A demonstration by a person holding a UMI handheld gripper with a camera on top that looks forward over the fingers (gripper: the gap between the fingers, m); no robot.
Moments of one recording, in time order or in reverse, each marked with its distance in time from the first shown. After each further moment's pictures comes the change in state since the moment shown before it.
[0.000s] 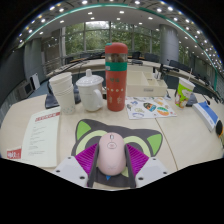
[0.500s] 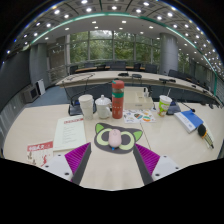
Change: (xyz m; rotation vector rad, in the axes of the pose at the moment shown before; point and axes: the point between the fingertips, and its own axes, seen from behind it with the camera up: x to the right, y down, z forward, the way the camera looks) arm -0.011 -0.015 -0.222 0.090 -0.021 -0.017
